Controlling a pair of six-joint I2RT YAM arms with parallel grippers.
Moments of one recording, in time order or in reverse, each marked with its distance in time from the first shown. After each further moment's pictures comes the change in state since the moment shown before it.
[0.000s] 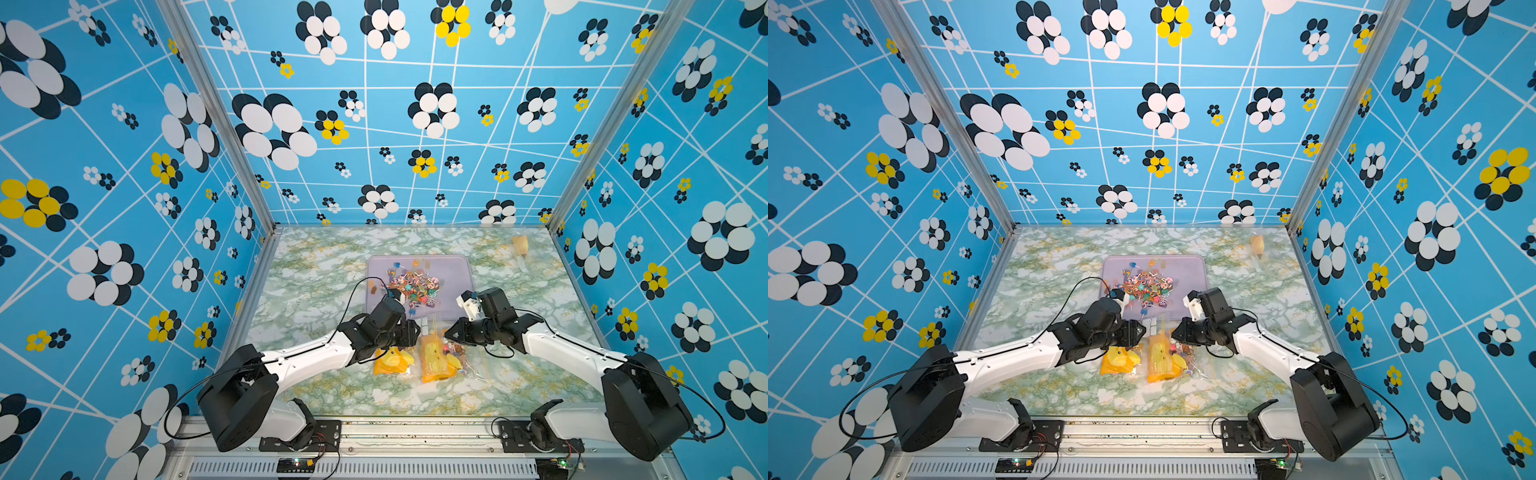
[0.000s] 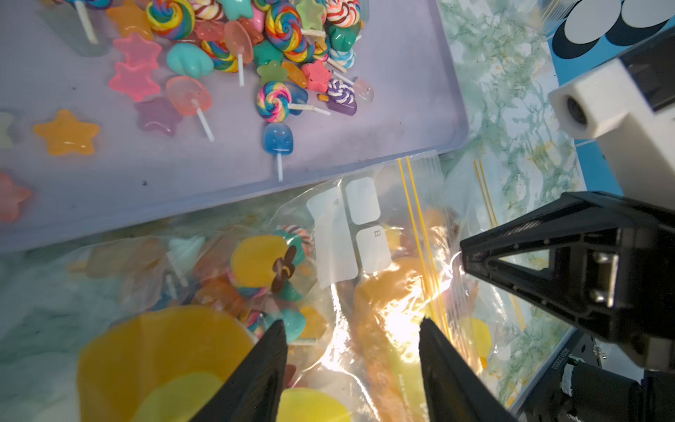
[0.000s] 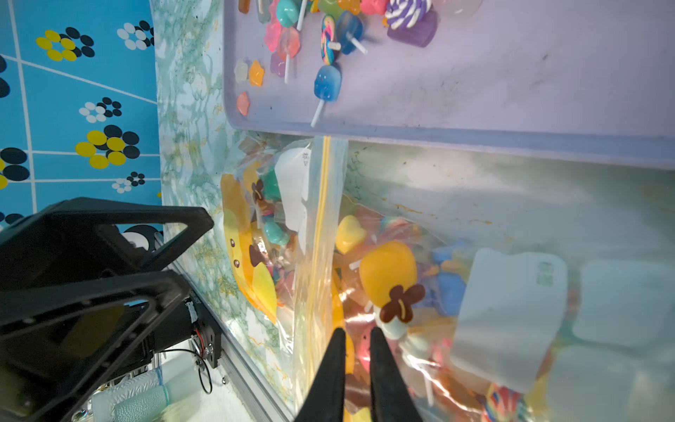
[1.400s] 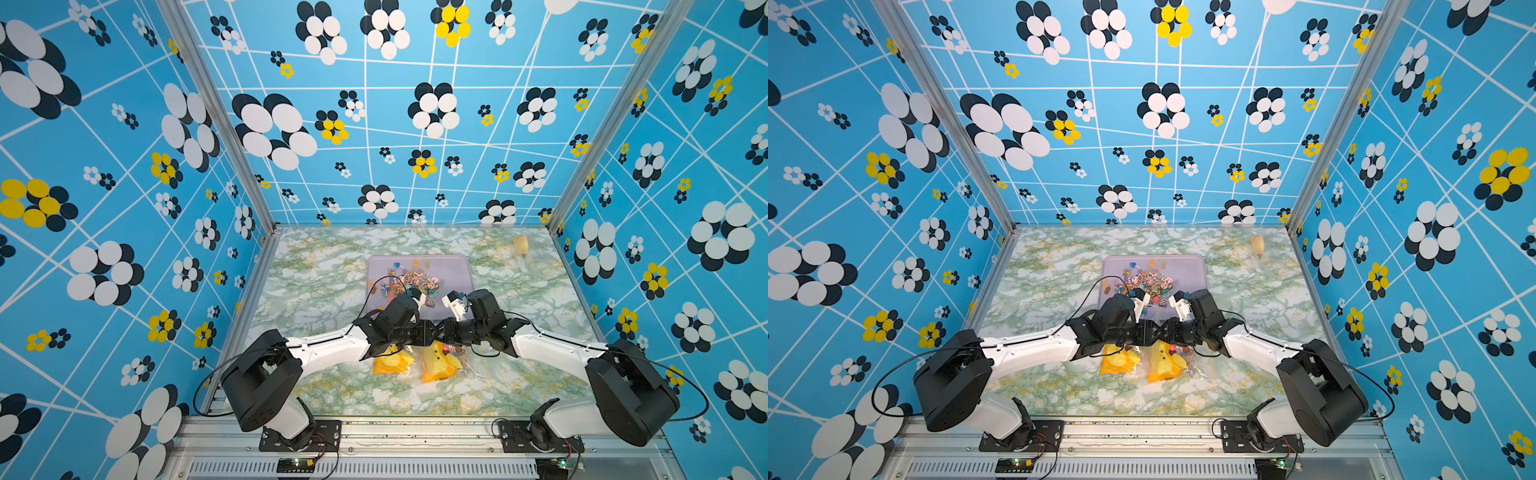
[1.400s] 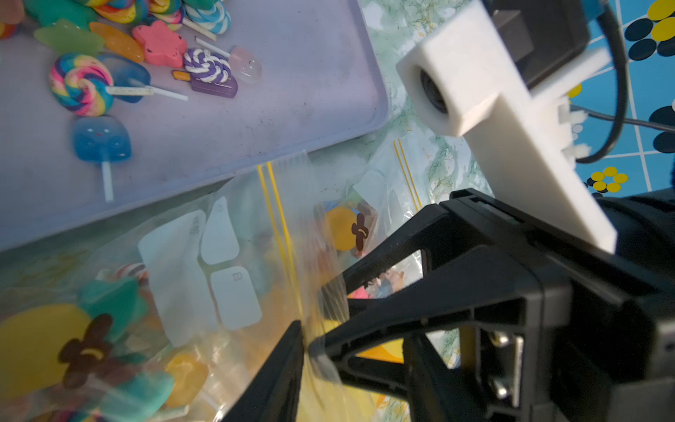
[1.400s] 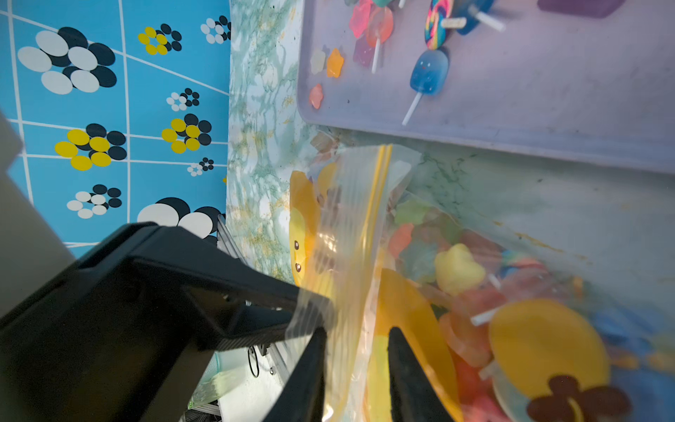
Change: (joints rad) left arm -0.038 0.129 0.073 0.109 0.170 -0.013; right arm 0.088 0.084 -0.023 0.263 -0.108 0.135
